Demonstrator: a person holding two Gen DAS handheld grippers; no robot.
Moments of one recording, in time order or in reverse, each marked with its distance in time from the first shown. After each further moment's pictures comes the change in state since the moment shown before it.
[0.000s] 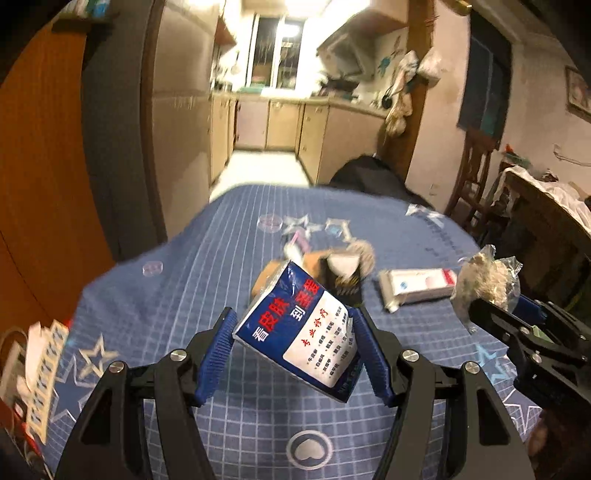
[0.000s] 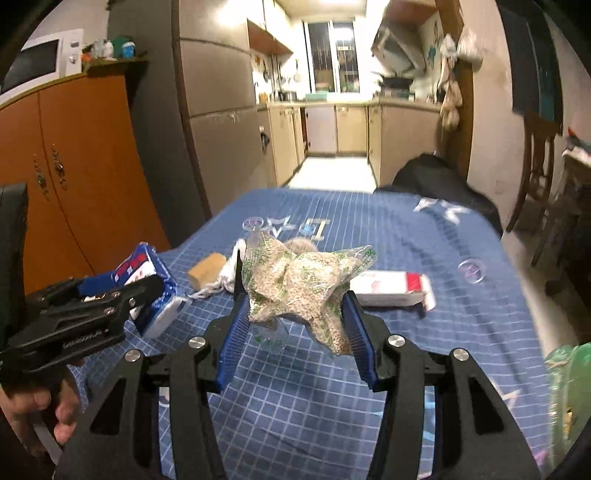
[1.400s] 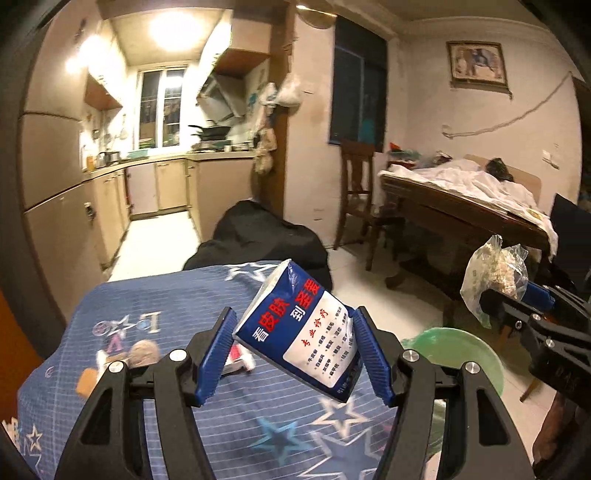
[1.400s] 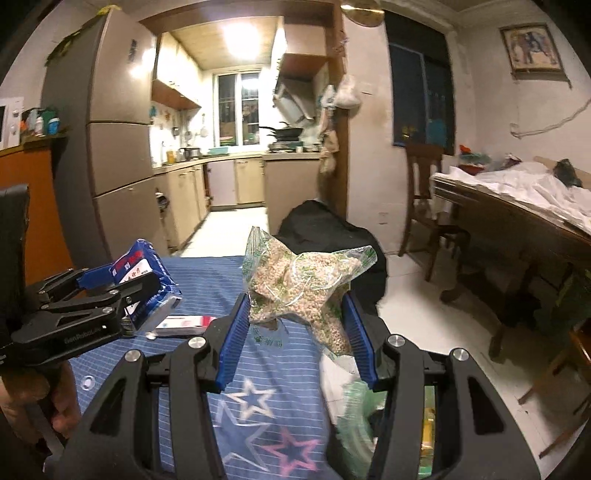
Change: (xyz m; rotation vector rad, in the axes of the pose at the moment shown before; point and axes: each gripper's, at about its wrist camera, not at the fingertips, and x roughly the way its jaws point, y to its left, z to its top) left arm -0.075 -0.278 0.058 0.277 -0.146 -0.345; right arm -0.189 -0.175 0.006 0.120 -0.175 -0.363
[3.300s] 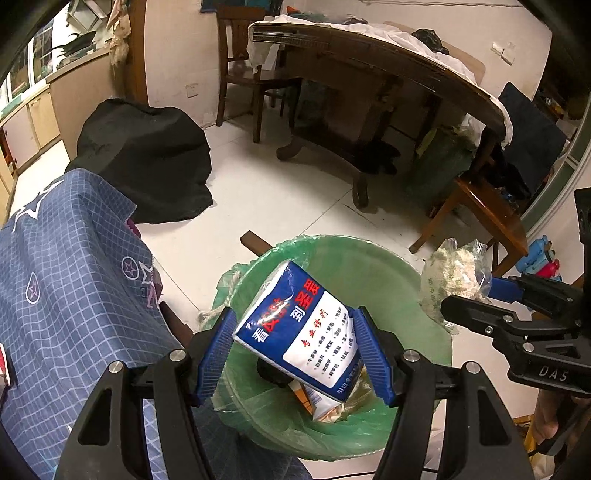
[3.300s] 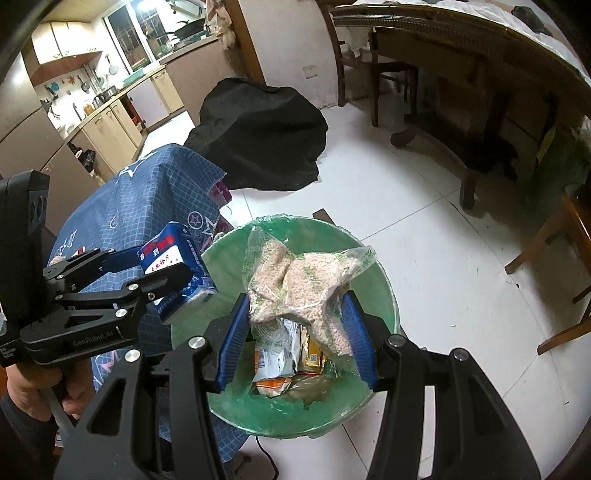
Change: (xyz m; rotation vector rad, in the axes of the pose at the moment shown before) left arm 0.269 -0.231 -0.068 0.157 0.533 -0.354; right arm 0.088 -0.225 -0.092 0.307 0.539 -0.055
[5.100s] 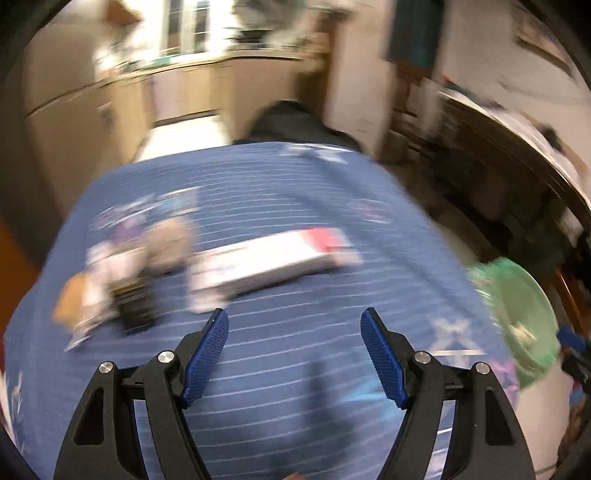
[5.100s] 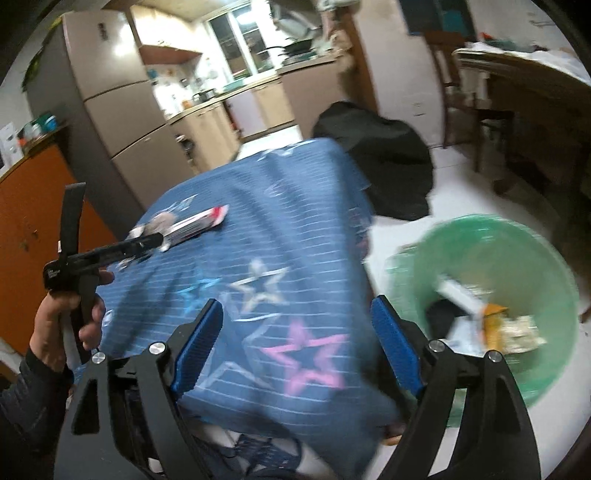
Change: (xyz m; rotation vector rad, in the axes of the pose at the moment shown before) left arm -0.209 0.286 -0.196 -0.420 -0.194 0.404; right arm 0.002 0.192 -0.080 -0.209 -0.141 0.306
